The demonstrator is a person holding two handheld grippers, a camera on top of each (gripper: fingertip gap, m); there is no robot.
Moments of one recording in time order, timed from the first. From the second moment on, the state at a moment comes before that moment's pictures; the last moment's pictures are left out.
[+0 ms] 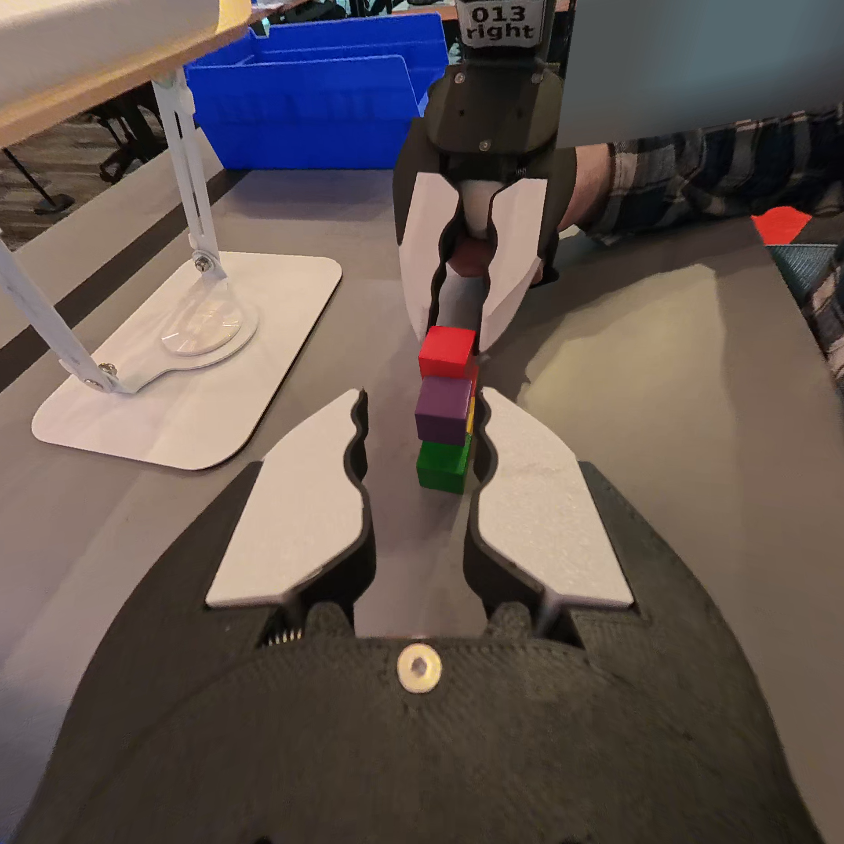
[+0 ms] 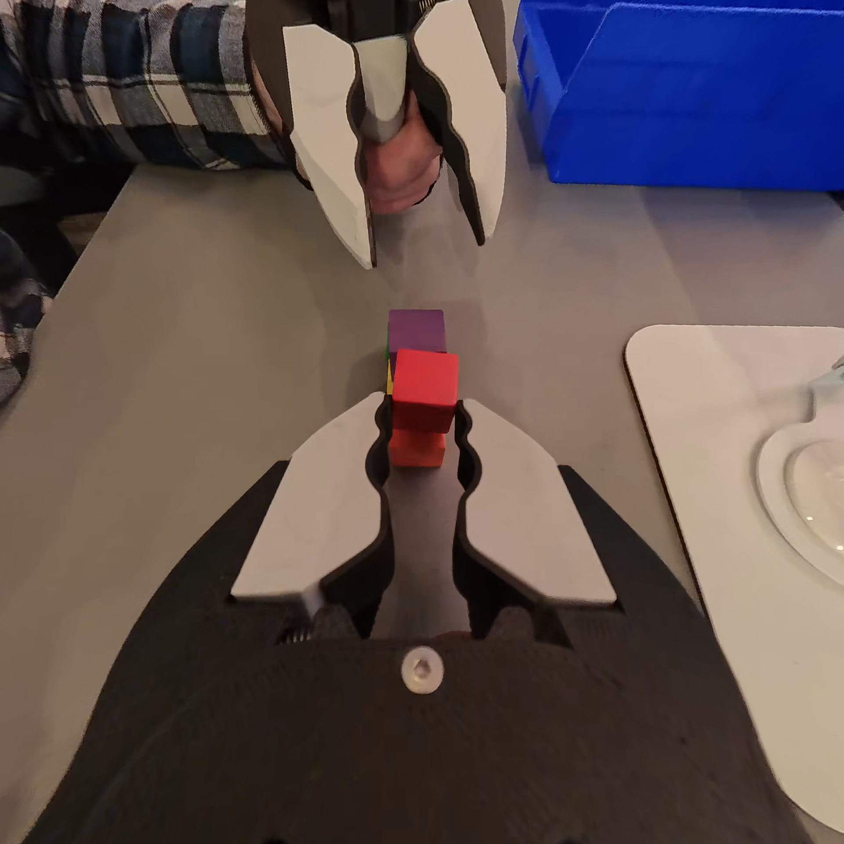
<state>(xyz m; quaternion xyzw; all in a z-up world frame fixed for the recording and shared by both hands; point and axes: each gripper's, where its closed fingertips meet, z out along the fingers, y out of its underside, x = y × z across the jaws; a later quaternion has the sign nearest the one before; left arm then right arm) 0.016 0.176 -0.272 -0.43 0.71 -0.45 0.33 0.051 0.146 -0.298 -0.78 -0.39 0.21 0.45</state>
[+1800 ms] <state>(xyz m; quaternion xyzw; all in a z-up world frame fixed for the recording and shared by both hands) -0.058 0.317 -0.200 -0.52 0.68 -0.27 0.43 0.091 0.143 -0.293 -0.78 -0.34 0.22 0.49</state>
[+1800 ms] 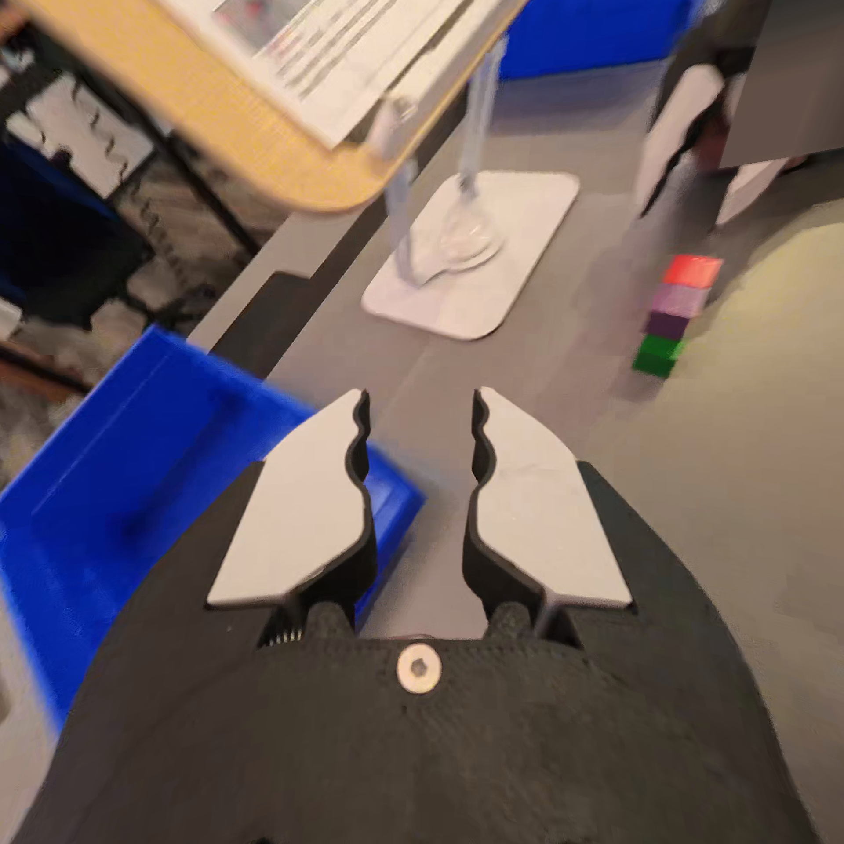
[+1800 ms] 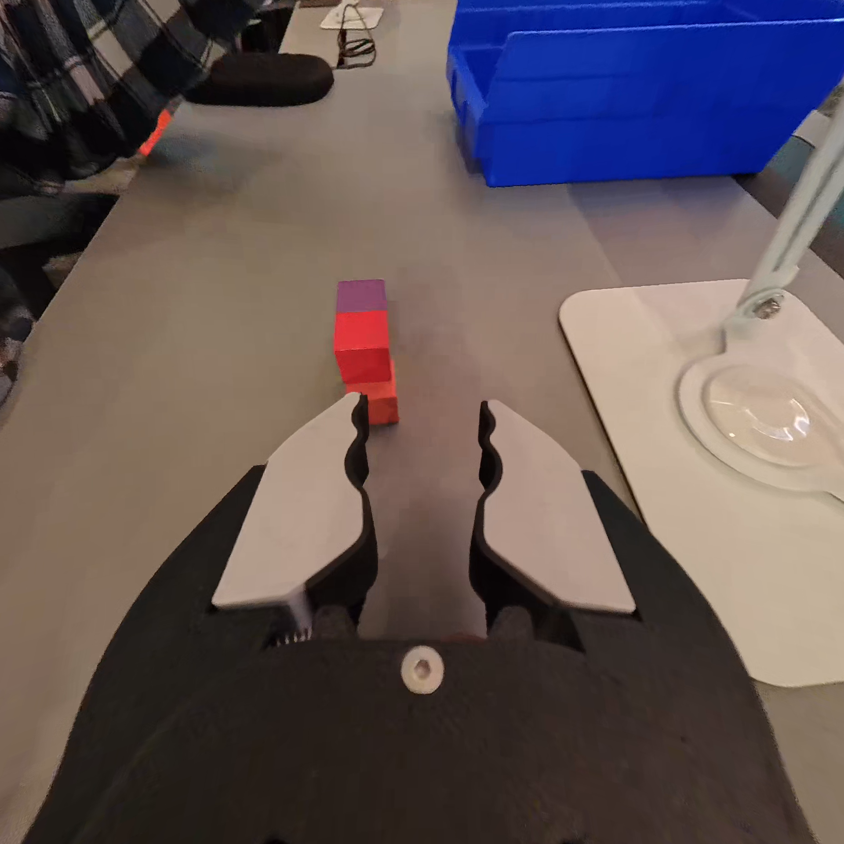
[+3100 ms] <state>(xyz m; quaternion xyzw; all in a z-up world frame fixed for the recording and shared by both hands) -0.039 0.232 -0.188 -0.47 0.64 -0.44 0.42 0.031 0.151 -0.204 -0.69 -0.31 0.21 0.62</state>
